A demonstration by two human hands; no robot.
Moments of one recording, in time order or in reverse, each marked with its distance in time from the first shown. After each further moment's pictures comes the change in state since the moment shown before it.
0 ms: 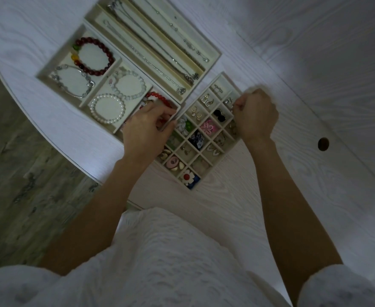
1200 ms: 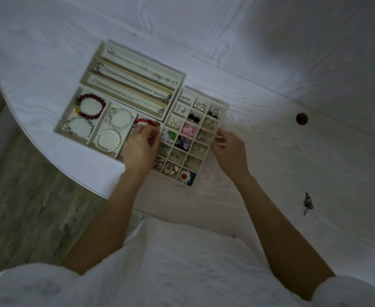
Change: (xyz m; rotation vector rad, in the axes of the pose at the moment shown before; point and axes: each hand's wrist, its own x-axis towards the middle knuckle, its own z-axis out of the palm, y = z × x) left_hand -0.001 0.005 -0.002 0.214 0.019 0.162; right_hand -0.101 0.022 0.021 0.748 0.026 0.065
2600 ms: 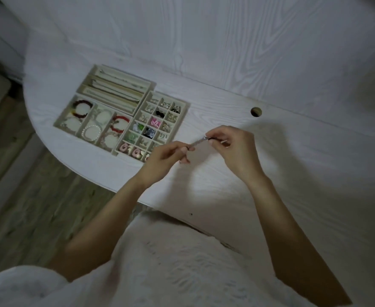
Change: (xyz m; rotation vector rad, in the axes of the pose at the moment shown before) left_hand -0.104 0.180 -0.013 -0.720 -0.524 -0.034; right_hand -0.093 0.034 -0.158 0.292 -0.005 -0.215
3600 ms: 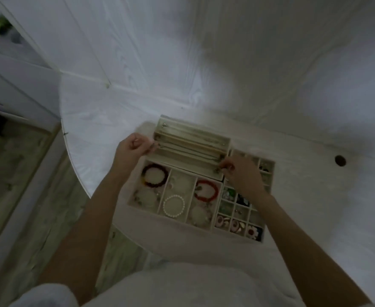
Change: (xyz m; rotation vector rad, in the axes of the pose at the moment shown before) left_hand 0.134 -0.102 -0.389 -0.301 0.270 -0.083; right_hand 0.185 -0.059 0.246 -0.609 -0.118 0.194
